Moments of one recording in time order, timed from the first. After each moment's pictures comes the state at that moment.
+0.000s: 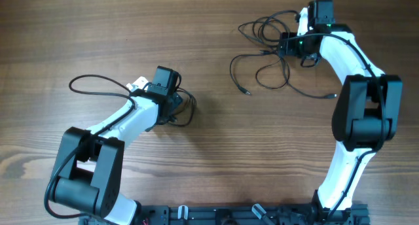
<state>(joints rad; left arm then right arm) -0.32 1.71 0.87 -0.47 -0.26 -1.03 0.00 2.17 1.61 -0.61 -0.14 0.11</state>
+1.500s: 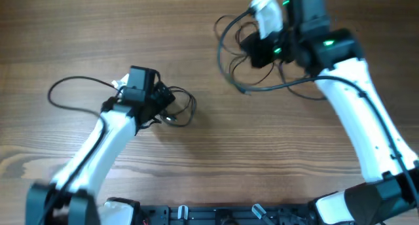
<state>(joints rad) -0.21 1.42 0.83 -0.54 -0.07 -0.88 0.34 1.64 1.62 -0.88 -0.40 -0.04</state>
